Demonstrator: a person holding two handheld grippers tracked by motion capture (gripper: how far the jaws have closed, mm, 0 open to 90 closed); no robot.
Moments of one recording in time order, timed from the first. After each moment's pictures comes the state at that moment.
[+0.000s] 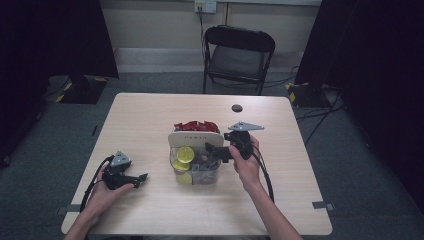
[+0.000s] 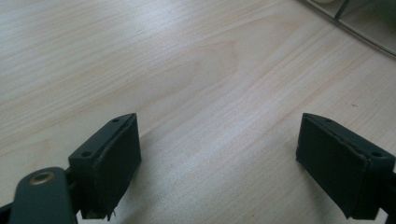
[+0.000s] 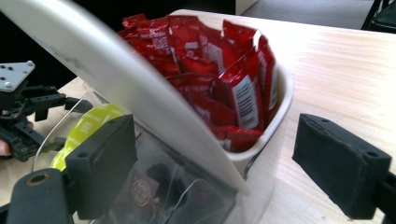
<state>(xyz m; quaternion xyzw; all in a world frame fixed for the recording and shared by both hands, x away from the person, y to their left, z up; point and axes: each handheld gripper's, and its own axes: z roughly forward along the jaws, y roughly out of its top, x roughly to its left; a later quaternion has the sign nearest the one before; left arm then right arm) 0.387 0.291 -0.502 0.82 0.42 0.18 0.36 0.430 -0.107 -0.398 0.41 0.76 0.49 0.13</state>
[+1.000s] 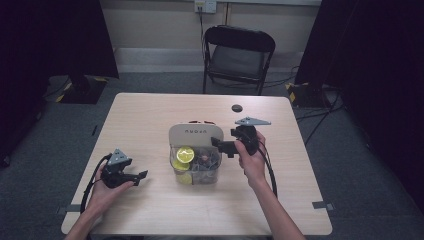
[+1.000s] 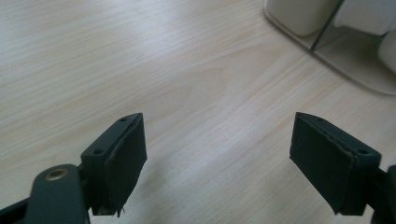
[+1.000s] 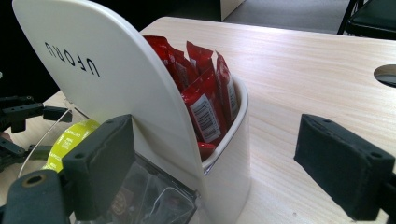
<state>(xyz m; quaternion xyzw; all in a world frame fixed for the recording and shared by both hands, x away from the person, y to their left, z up) 0.382 0.289 -0.486 0.80 0.42 0.19 0.39 0.438 -0.122 -0.388 0.43 0.75 0.49 0.13</state>
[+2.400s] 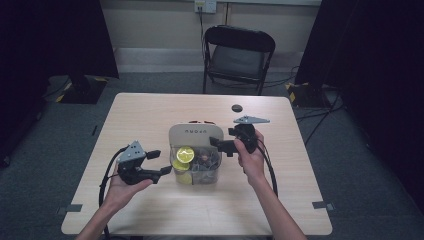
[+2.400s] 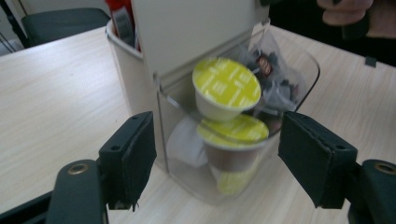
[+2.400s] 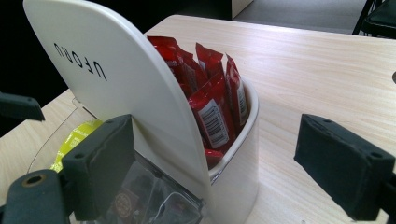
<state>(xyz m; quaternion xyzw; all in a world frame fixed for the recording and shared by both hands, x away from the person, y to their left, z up) 0.365 0.217 -0.409 0.79 0.30 0.15 0.51 0.444 -0.120 -0.388 0.42 0.75 0.50 0.12</state>
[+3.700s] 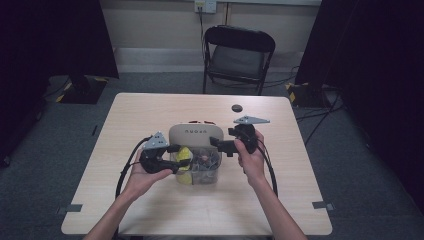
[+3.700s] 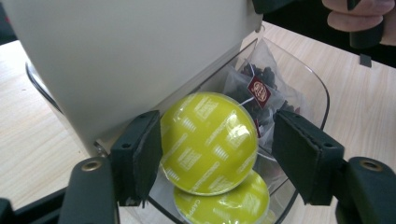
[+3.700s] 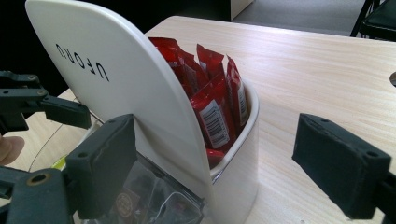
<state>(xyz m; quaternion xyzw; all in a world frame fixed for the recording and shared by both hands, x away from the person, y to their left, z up) 0.397 0.172 -0.413 0.82 0.28 0.12 0.49 0.442 -0.120 -0.387 0.42 0.75 0.50 0.12</state>
